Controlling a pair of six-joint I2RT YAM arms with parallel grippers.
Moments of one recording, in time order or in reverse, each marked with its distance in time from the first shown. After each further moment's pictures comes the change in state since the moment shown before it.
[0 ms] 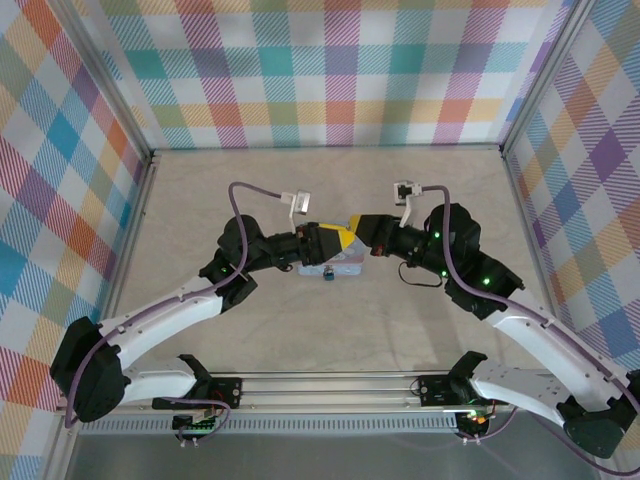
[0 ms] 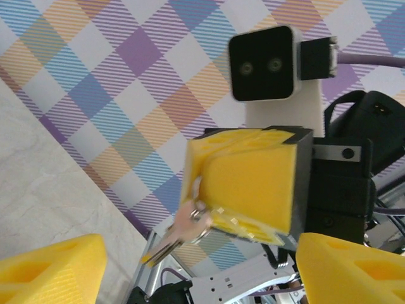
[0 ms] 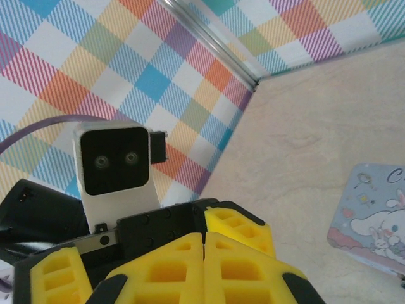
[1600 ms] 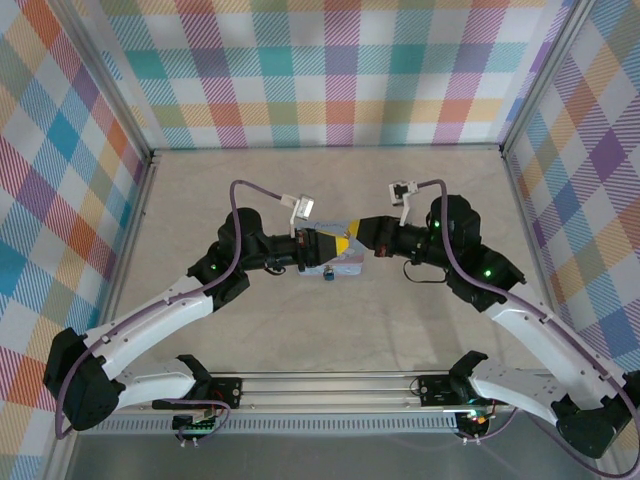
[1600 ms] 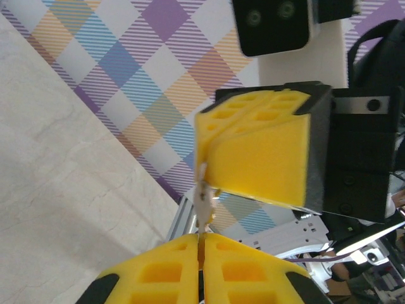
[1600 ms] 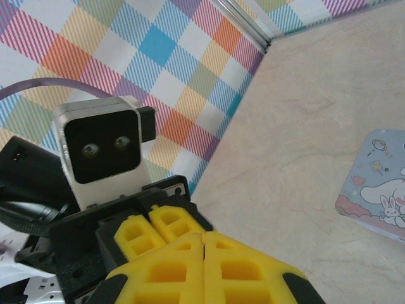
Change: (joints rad) left arm 0.017 -0.056 0.069 -0.336 0.025 0.177; right arm -0.068 0.035 0.039 -0.085 -0.187 -0.021
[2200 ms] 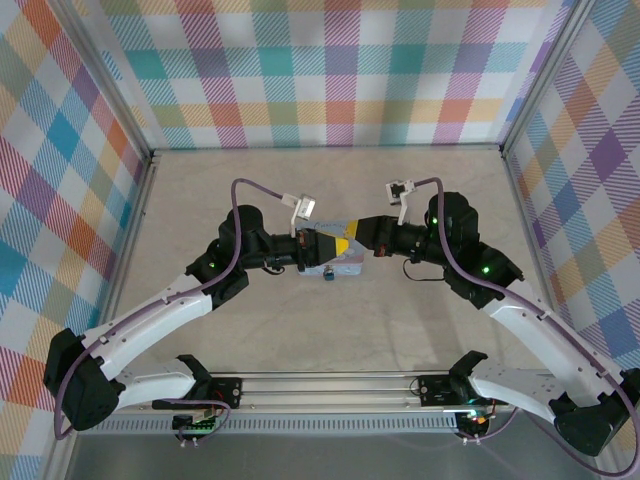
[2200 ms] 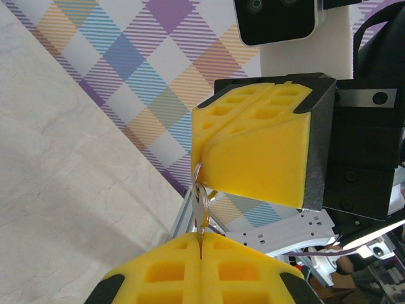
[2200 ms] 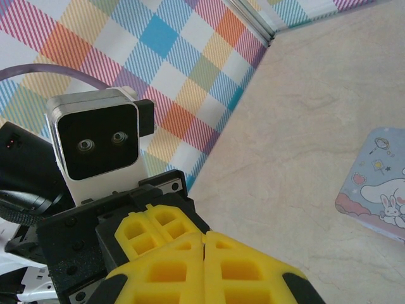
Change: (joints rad) left arm 0.002 0.000 0.022 -0.059 0.006 0.031; right arm -0.010 0.009 0.010 -0.016 -0.033 -0.032
